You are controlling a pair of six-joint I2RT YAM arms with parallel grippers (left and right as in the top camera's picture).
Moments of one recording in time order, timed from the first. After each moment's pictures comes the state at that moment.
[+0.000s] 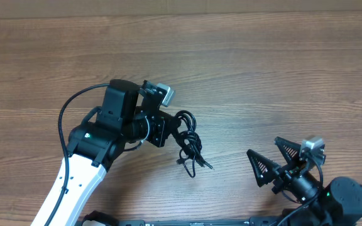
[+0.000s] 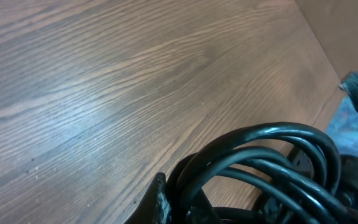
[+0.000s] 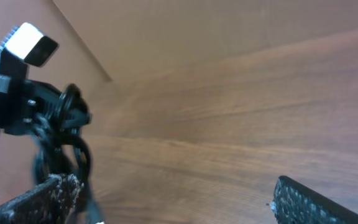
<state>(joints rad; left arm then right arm) -0.38 1.17 1.05 -0.74 0.55 -0.15 0.00 0.17 0.51 -0.62 -0.59 0.34</state>
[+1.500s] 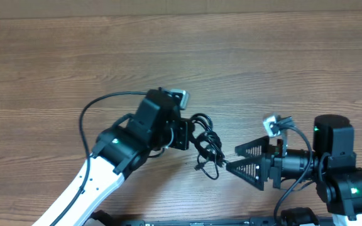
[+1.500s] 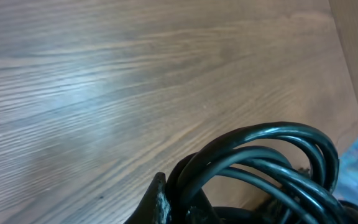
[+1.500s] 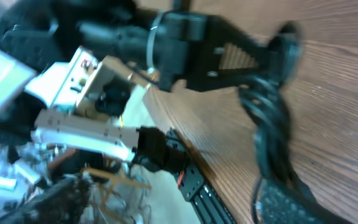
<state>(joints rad) -0.64 1.22 1.05 -0.67 0.27 -0.52 0.13 0.78 0.91 -0.98 -1.16 0.05</state>
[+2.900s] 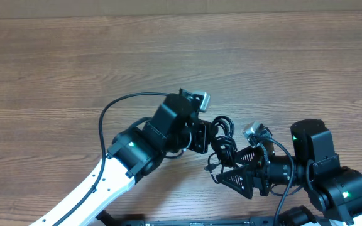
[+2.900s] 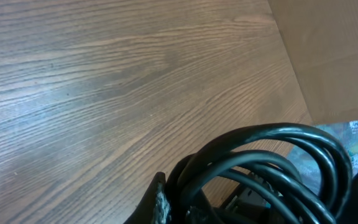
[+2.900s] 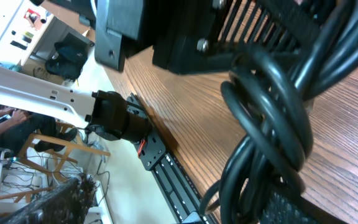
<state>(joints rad) -0.76 1.25 1.05 -0.51 0.31 -0.62 0.34 0.78 0.91 -1.00 -0.87 0.02</state>
